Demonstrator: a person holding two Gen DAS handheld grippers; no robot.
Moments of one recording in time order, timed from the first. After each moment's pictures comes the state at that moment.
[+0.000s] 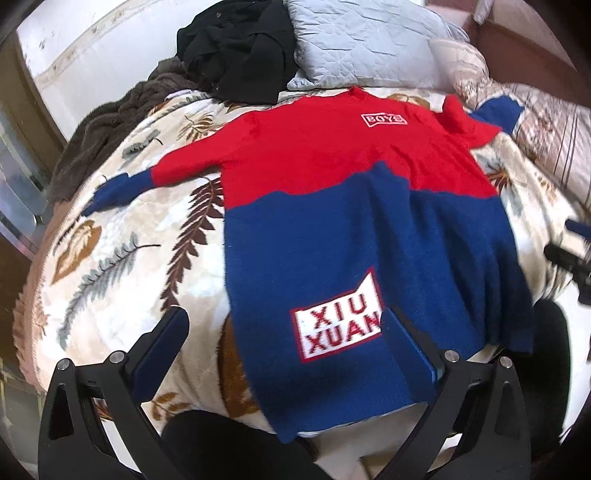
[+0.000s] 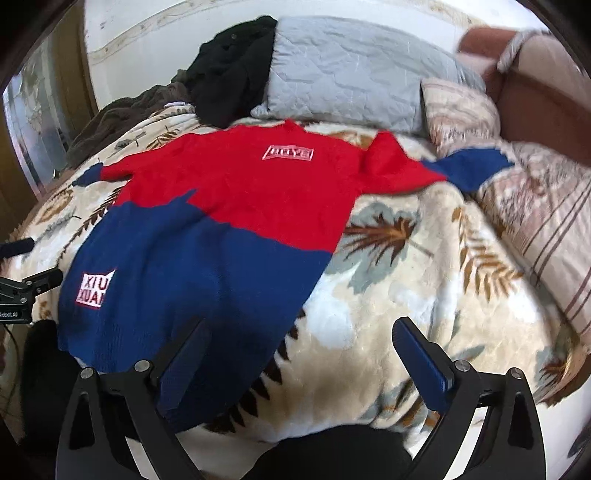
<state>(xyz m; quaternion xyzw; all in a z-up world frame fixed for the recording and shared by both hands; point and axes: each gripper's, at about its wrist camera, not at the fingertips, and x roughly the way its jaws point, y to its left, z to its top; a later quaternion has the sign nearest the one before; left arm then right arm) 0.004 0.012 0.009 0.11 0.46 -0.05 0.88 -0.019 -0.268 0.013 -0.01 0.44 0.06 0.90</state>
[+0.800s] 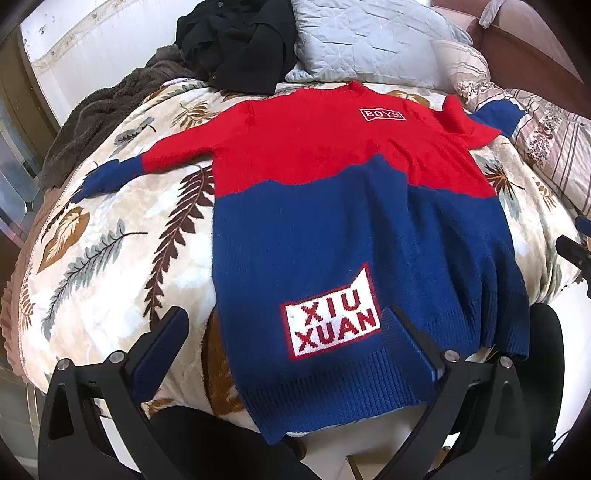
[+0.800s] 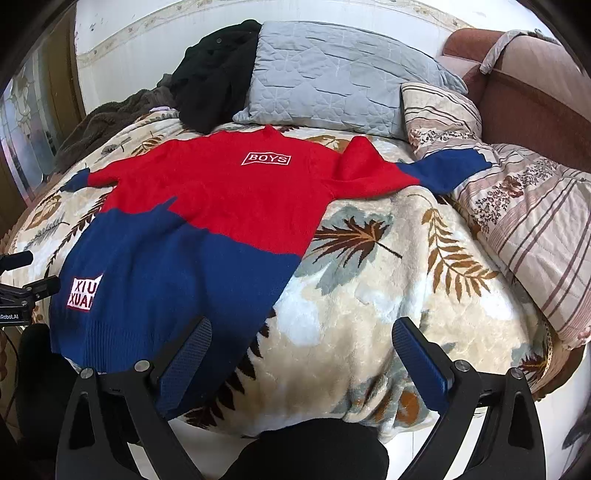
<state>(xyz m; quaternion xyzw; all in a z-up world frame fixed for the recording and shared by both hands) 0.007 0.015 -0.003 0.10 0.47 -0.06 0.88 -0.026 -0.278 0.026 -0.03 0.43 0.02 0.90</state>
